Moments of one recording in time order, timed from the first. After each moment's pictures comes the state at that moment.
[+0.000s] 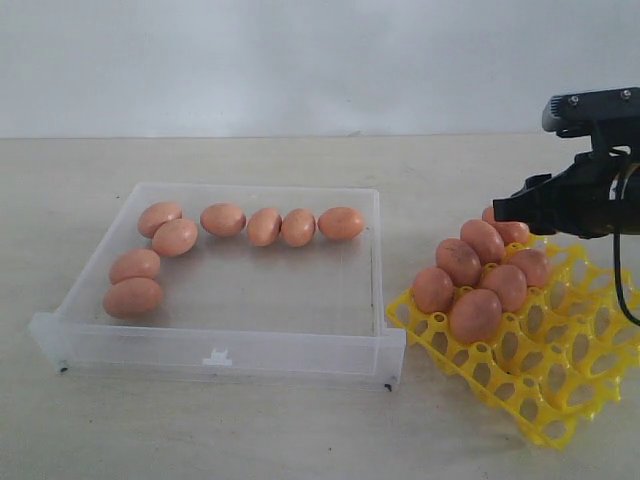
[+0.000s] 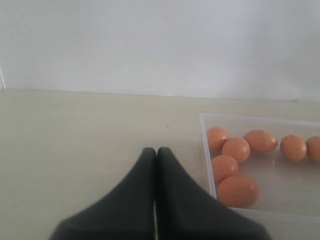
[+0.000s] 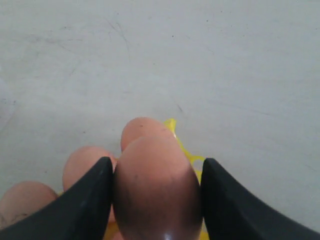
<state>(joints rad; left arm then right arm) 0.07 0.00 0.00 -0.04 0.21 0.02 0.13 1.62 -0.73 -0.25 -0.15 0.23</state>
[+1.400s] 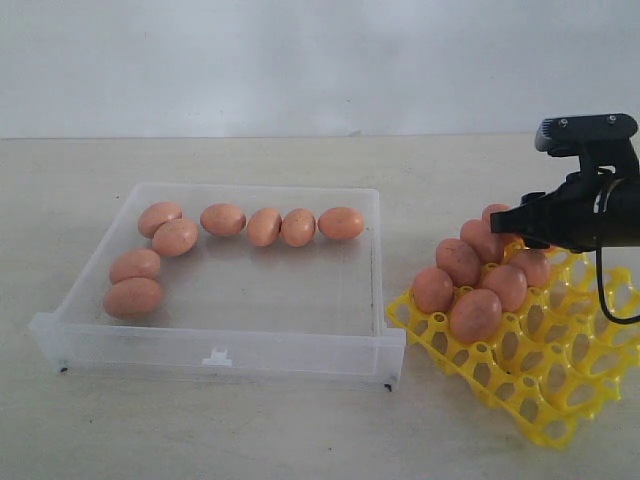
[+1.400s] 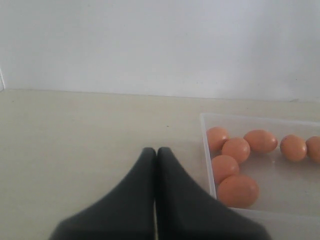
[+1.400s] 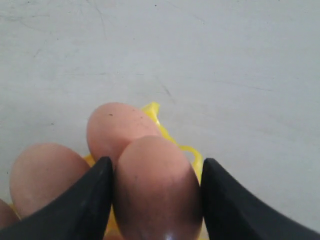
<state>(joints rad) 0.07 0.00 0.00 -0.04 0.21 0.02 0.10 1.76 -0.78 -0.25 -0.16 0.26</state>
